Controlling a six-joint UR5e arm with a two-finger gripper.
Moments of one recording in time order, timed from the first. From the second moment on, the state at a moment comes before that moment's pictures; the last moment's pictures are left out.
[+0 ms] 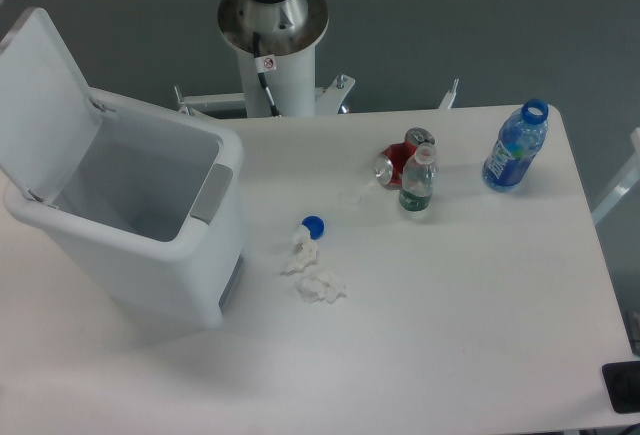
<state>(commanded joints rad) 2.04 -1.38 -1.57 -1.05 0.98 0.23</state>
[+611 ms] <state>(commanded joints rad) 1.95 -1.43 -1.58 -1.05 0.98 0.23</state>
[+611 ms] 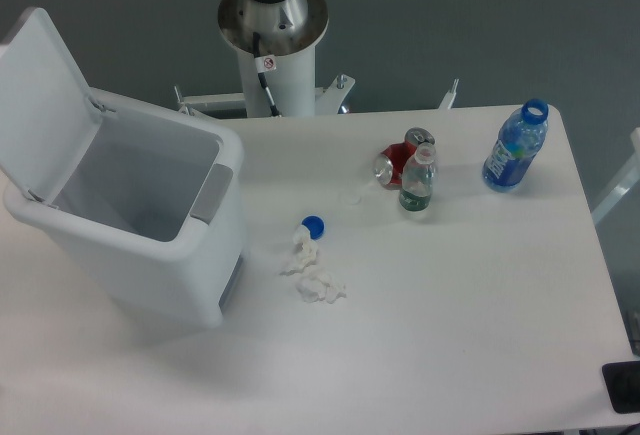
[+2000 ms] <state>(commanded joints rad) 1.90 -1.50 -1.61 -1.05 0.98 0.24</state>
